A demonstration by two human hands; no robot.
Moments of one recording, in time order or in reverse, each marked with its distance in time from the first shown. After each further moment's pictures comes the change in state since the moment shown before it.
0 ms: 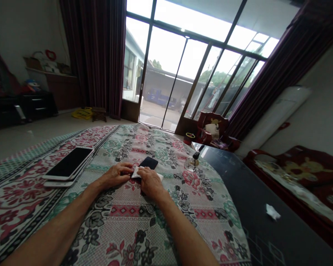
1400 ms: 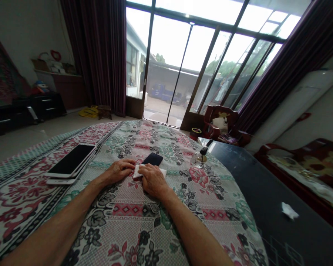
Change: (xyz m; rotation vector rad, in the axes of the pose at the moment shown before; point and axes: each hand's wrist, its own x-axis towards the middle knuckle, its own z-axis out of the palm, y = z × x) left_hand 0.003 -0.004 0.002 -0.057 0.057 0.038; right_hand 0.000 0.007 0.007 0.100 0.080 -0.118
